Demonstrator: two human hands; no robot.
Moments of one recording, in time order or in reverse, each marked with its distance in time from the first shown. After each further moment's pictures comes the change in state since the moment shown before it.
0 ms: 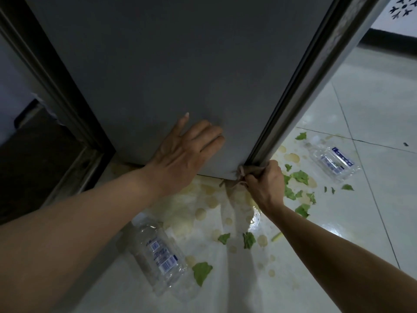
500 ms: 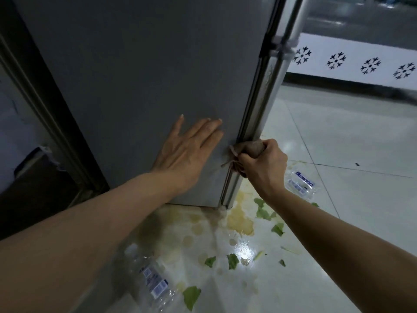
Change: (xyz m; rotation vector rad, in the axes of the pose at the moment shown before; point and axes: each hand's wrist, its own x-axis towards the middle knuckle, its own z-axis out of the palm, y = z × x) left_hand 0.049 0.015 -0.080 0.041 0.014 -0.125; right_hand -0.005 -0.105 -0.120 0.232 0.287 -0.153
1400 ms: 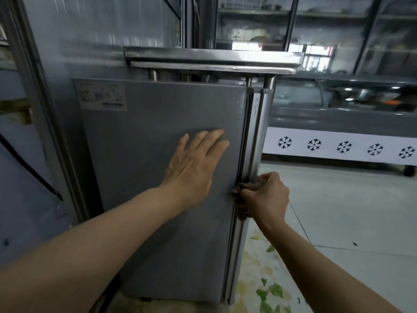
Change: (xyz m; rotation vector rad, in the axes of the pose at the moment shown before) left_hand 0.083 -0.027 -0.210 -0.008 0.320 -0.018; right_hand 0.058 -0.162 -0.099 0.081 0.183 -0.092
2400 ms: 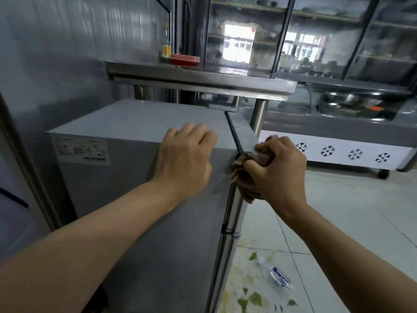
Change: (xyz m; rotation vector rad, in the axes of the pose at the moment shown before) left_hand 0.105 -0.030 -0.064 0.026 0.183 -0.022; right_hand 0.100 -0.130 -0.073 -0.136 0.013 -0.406
